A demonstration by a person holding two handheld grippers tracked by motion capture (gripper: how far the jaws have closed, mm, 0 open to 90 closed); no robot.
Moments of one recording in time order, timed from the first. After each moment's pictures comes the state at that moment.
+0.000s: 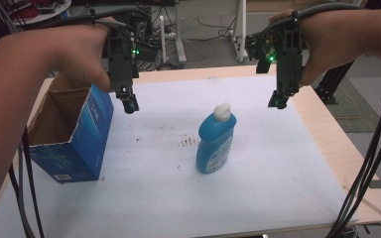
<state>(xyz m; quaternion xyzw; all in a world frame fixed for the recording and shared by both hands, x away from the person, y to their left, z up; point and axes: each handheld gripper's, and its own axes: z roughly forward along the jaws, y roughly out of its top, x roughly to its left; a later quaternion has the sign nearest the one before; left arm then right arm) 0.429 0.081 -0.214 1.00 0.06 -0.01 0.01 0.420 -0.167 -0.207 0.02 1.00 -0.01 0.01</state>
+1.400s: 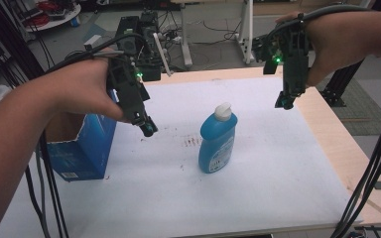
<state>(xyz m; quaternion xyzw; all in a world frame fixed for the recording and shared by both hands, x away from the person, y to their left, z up) 0.383 0.083 -0.234 0.98 0.14 -0.02 0.13 0.415 -0.181 -0.208 0.02 1.00 -0.01 0.02</state>
